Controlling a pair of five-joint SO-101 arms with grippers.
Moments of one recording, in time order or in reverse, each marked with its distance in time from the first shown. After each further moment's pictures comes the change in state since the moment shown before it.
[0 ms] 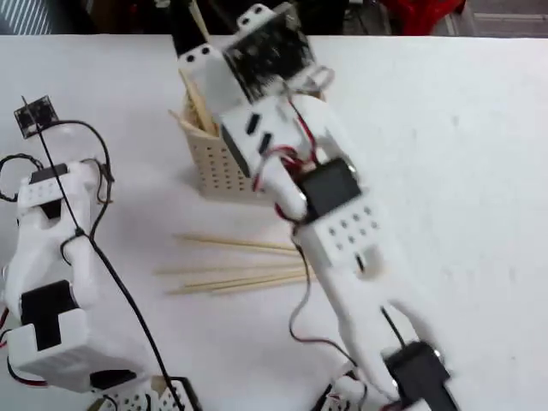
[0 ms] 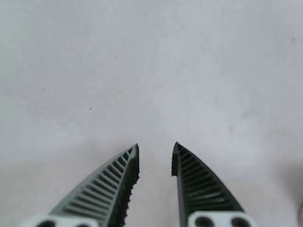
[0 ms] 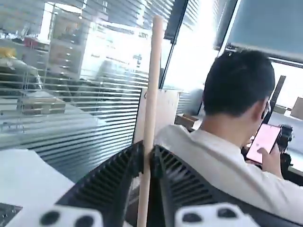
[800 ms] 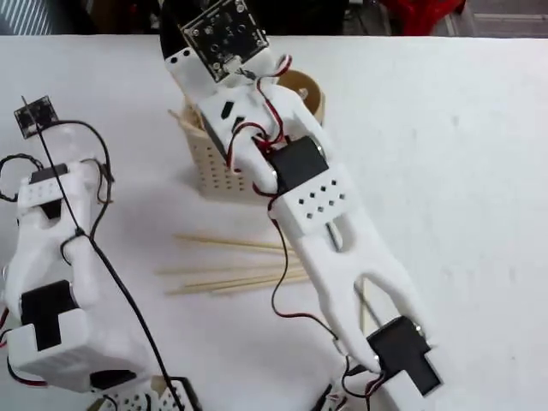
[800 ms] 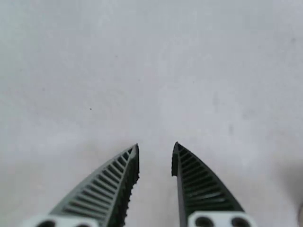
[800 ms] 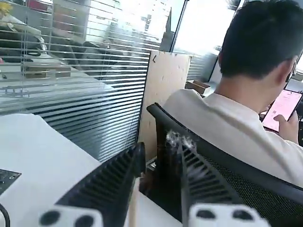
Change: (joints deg) left arm 0.0 0.0 0.0 0.0 0.0; right arm 0.0 7.5 -1.5 1.8 0.0
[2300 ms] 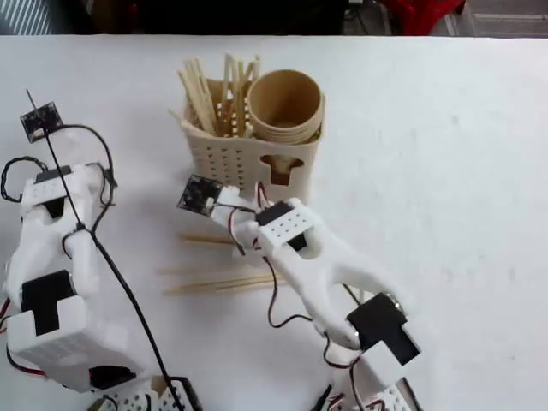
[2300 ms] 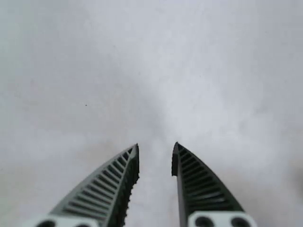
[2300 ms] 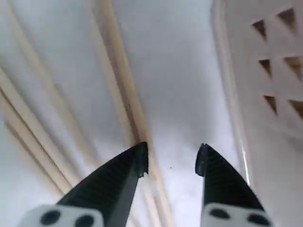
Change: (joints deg) left arm 0.0 4.1 -0.4 -1.6 0.0; right arm -1.1 11.0 43.6 21.4 22.9
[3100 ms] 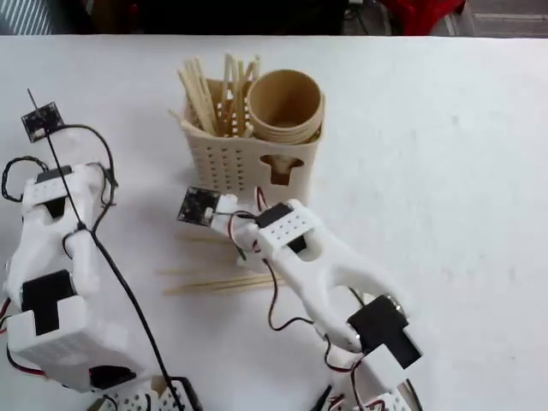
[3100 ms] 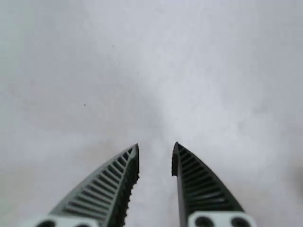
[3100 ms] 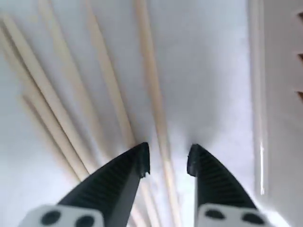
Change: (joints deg) left arm 0.2 0.0 0.0 0.0 0.0; right arm -0.4 -1.3 2.1 4.0 4.7
